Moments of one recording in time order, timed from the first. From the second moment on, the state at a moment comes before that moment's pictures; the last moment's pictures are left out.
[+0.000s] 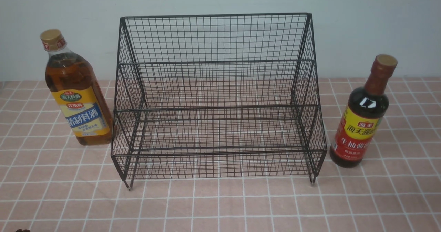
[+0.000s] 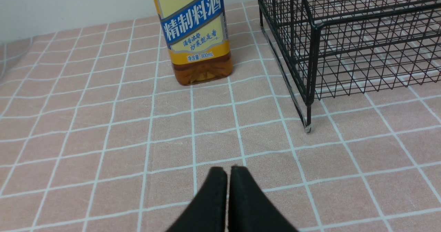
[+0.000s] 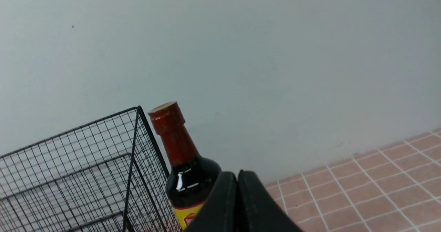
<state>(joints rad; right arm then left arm) -0.01 -0.01 0.03 0.33 -0.01 0.07 -0.05 -0.01 0.03 0.00 0.38 0.11</state>
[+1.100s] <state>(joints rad) 0.14 1.36 -0.72 -0.13 -0.45 0.24 -0.05 -0.01 0.03 0.00 0.38 0.11</state>
